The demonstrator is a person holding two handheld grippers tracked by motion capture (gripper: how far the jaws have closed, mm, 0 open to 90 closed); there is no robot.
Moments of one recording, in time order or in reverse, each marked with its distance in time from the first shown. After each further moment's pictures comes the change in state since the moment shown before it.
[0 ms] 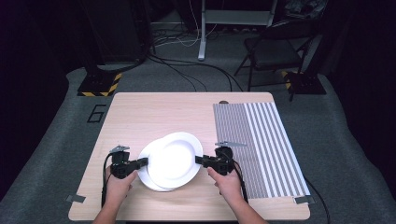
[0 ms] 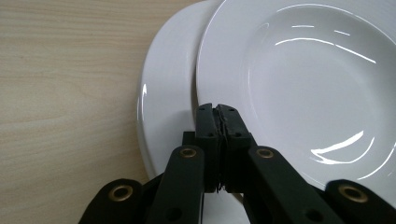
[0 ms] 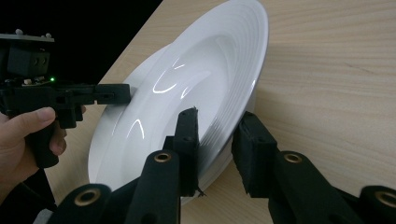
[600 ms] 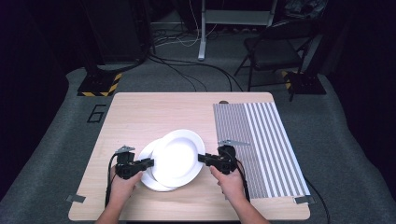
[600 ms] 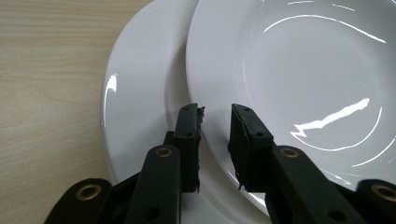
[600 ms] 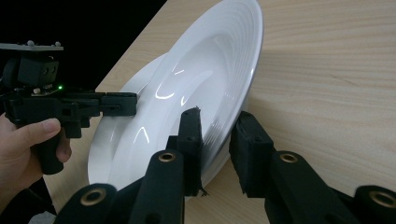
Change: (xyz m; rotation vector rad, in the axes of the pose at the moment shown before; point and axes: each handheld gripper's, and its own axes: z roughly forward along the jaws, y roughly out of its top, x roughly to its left) left arm -0.009 -0.002 0.009 0.016 -0.028 0.035; right arm 0.001 0.005 -0.010 -0.019 -0.016 -0.013
